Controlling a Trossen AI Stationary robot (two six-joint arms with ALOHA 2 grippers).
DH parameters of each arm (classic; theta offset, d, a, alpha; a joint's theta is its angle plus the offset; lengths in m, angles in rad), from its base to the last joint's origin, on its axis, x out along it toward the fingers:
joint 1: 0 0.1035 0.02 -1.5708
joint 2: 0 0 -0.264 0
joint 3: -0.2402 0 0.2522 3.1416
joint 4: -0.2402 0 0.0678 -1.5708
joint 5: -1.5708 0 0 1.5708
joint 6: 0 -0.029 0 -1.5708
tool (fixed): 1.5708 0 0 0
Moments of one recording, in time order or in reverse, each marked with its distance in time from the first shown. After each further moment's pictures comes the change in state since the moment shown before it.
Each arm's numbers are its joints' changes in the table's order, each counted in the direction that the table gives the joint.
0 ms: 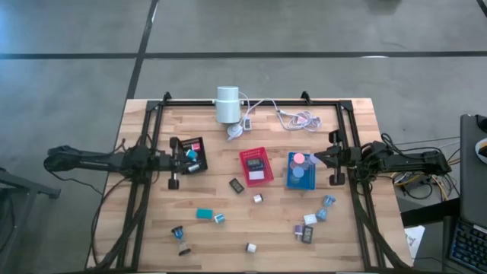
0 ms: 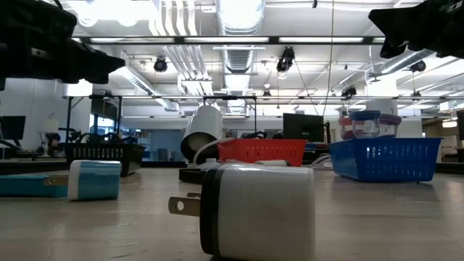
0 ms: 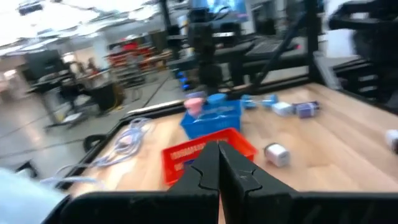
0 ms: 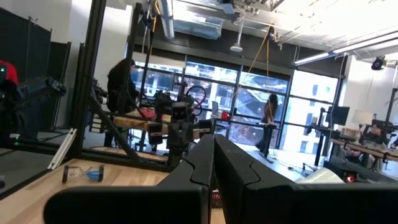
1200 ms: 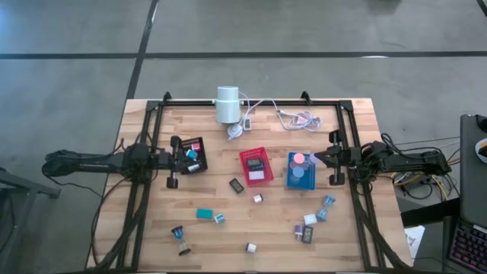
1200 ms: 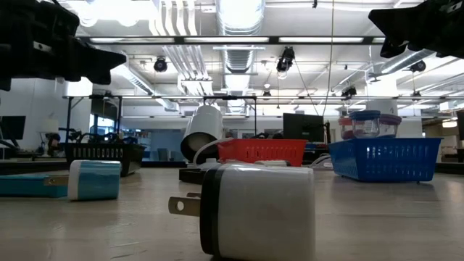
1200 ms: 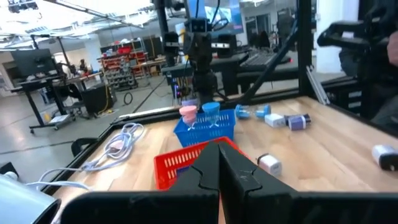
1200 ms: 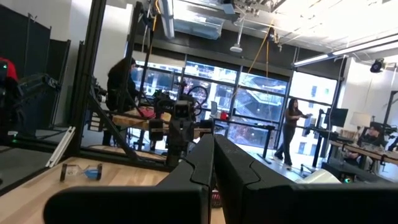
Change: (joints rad) left arm 0.082 -0.001 0.002 0.029 -0.114 0.063; right arm 0.000 0.000 0.000 -0.001 0.000 0.015
